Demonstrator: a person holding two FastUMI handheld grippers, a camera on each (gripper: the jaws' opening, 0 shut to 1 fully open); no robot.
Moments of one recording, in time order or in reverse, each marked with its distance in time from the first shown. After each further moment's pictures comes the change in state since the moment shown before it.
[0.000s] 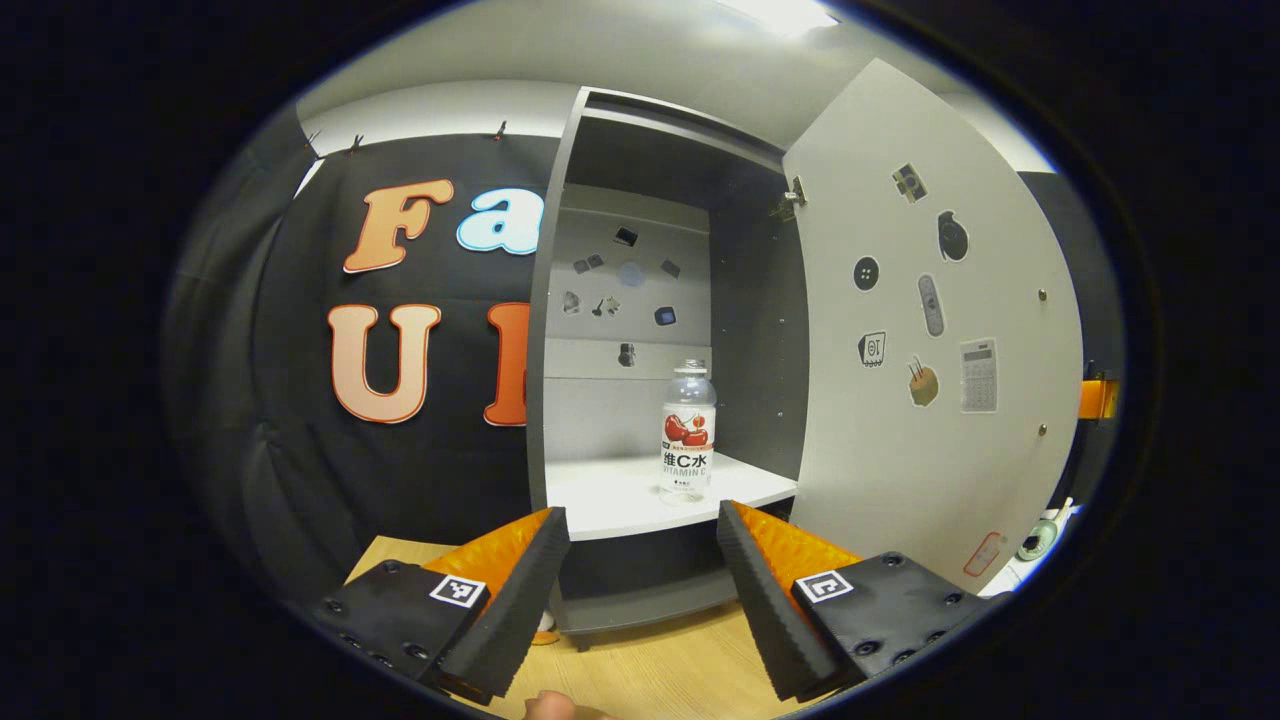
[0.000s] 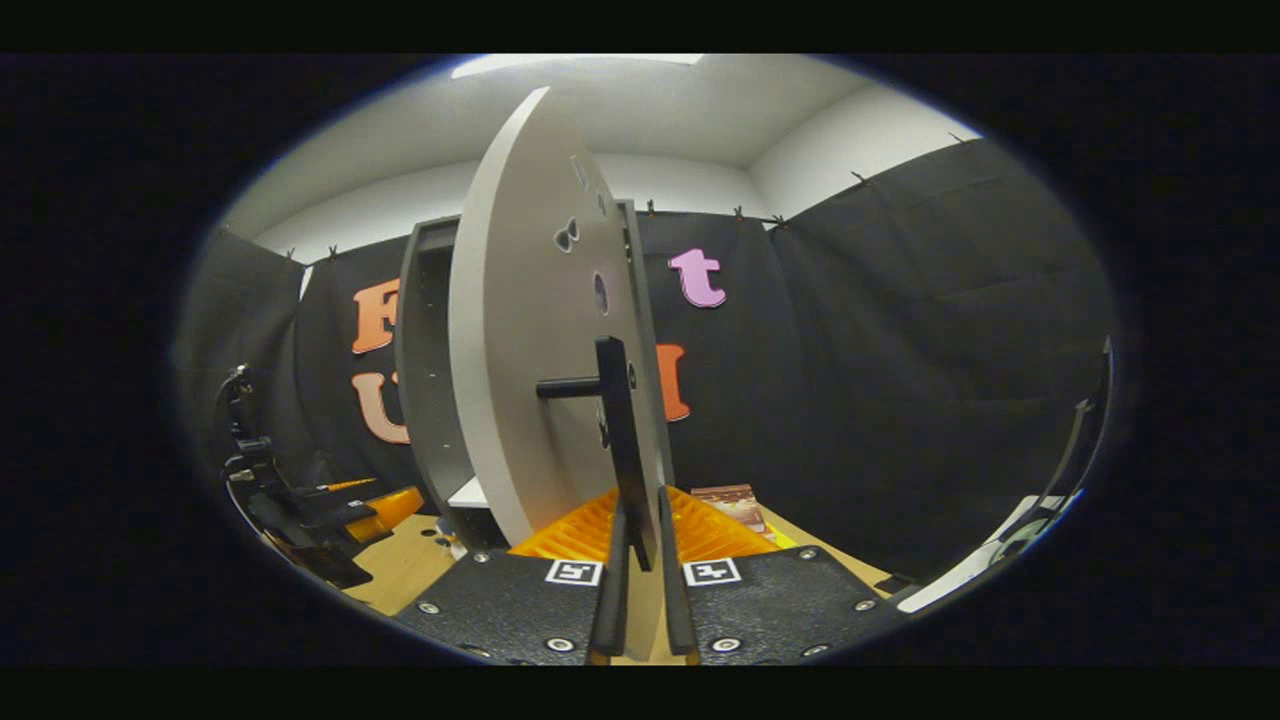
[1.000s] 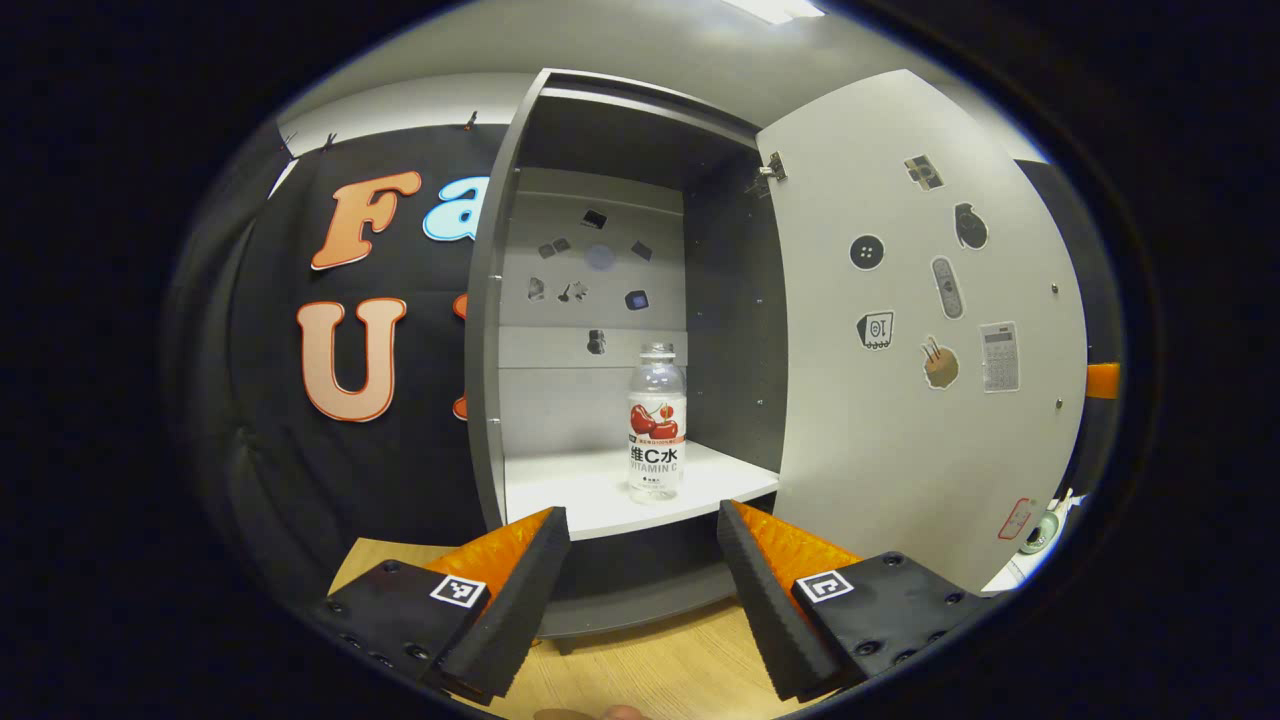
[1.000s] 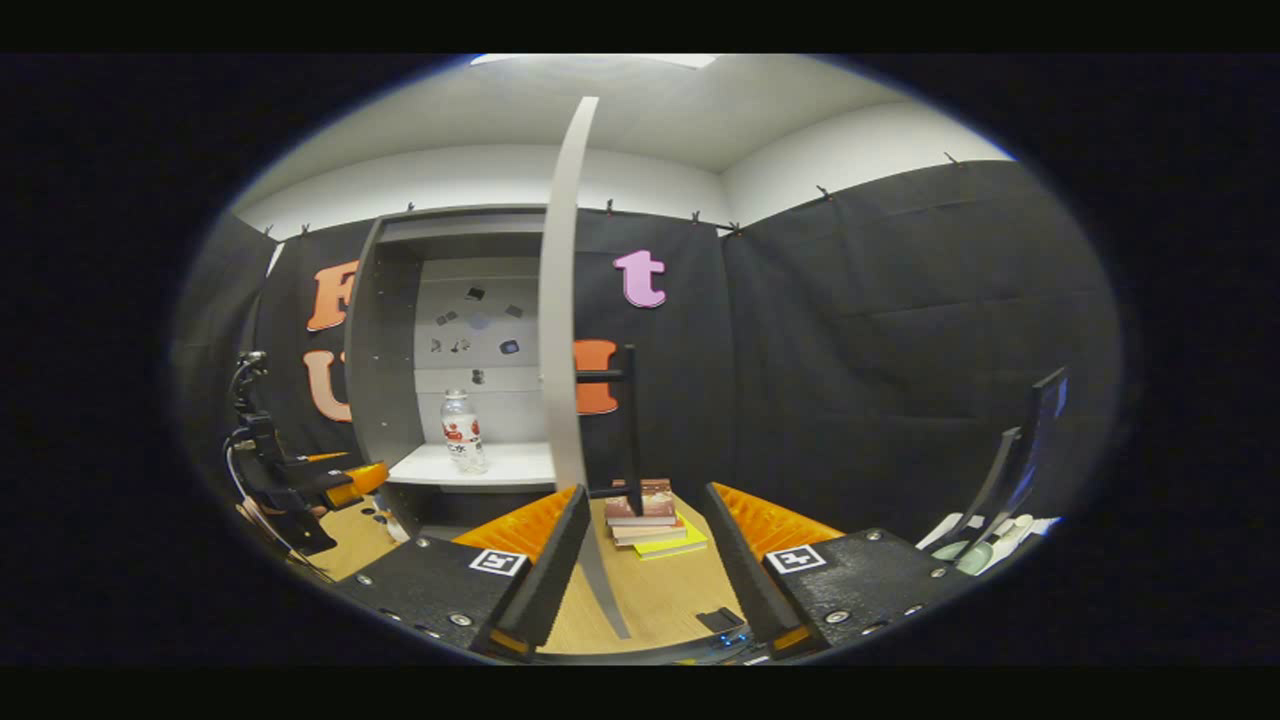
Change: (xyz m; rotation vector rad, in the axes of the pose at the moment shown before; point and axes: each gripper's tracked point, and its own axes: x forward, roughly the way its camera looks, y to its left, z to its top) left arm 0.038 -0.038 -0.016 -0.003 0.052 -0.089; right arm -0.074 -0.073 0.010 -0.070 0.007 -0.198
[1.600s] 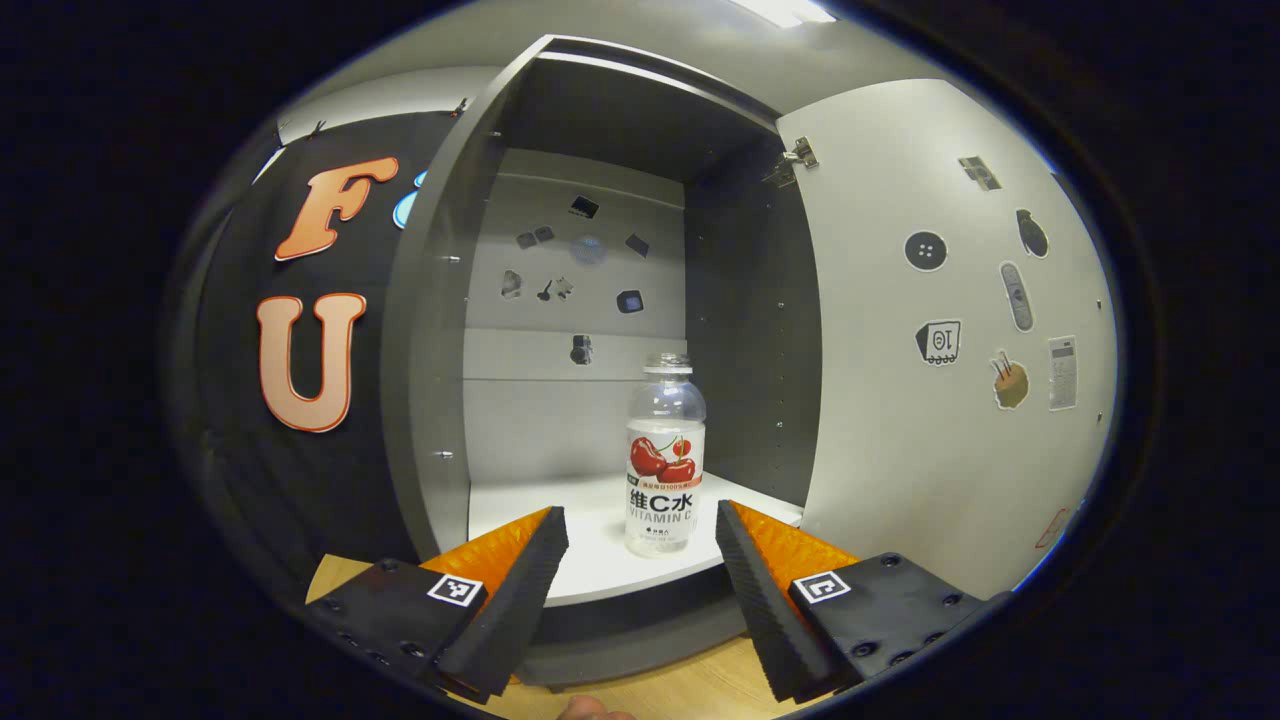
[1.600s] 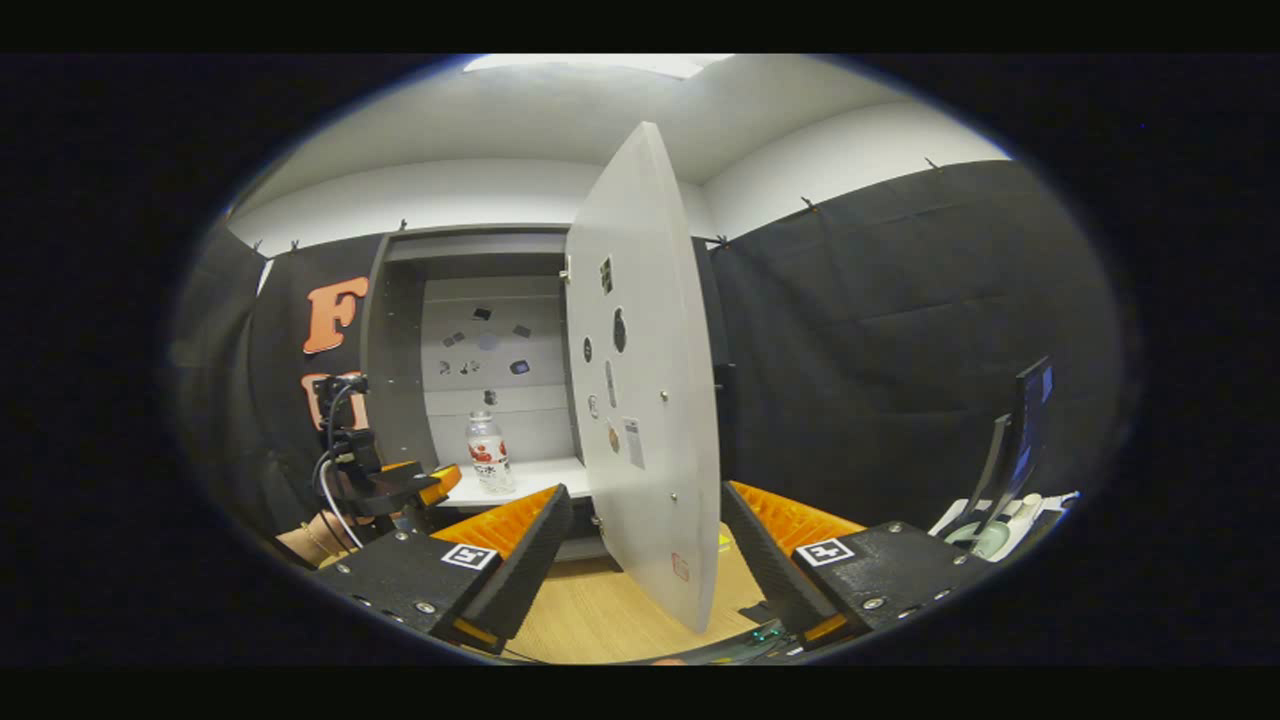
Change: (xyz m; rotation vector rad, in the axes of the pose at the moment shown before) left arm 0.105 0.015 0.014 0.002 -0.041 -0.043; right arm 0.000 0.074 0.008 0.013 -0.053 -0.029
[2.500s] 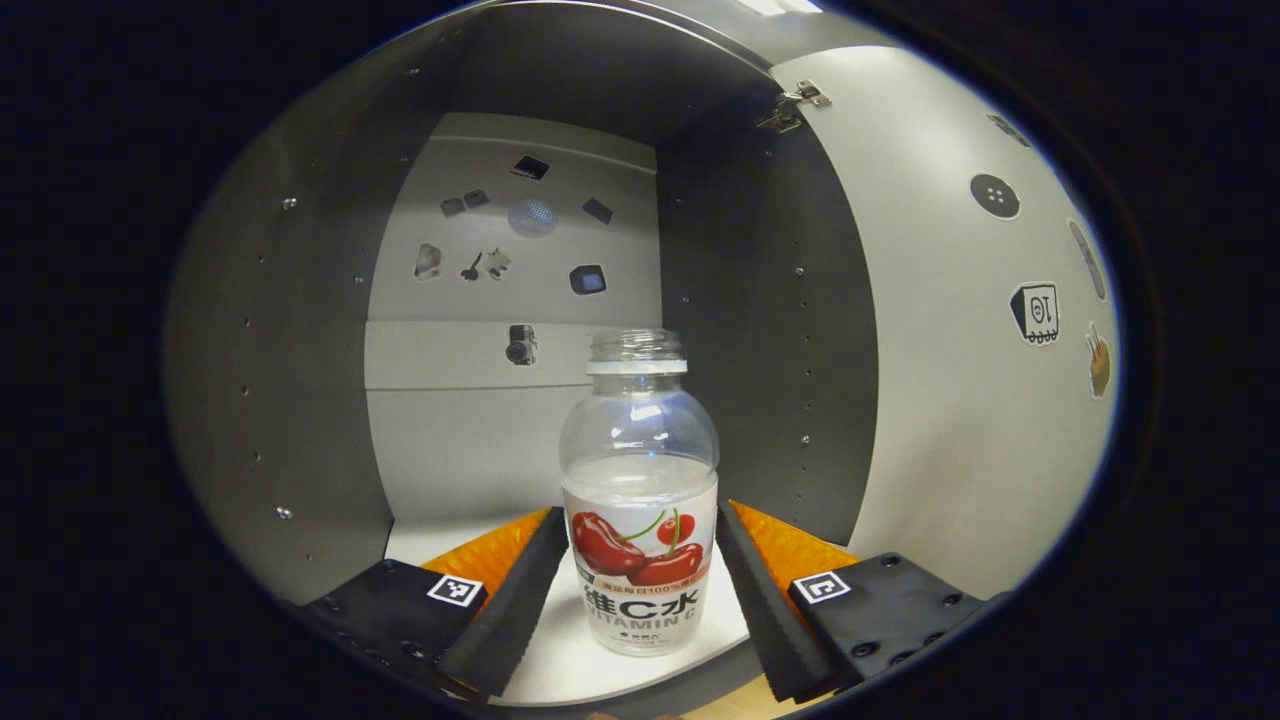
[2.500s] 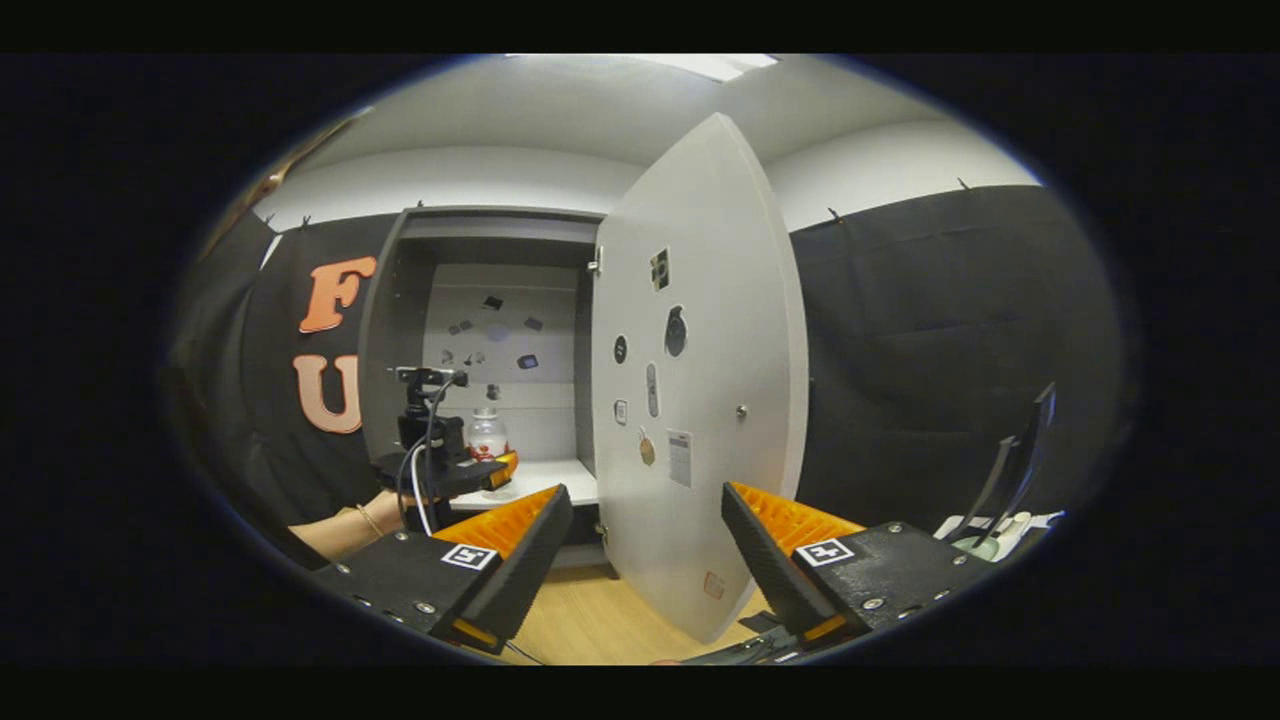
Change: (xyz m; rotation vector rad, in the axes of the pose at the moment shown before) left arm 0.115 -0.019 -0.013 0.035 0.012 -0.065; right arm 0.034 0.035 -0.002 -0.077 0.018 -0.014
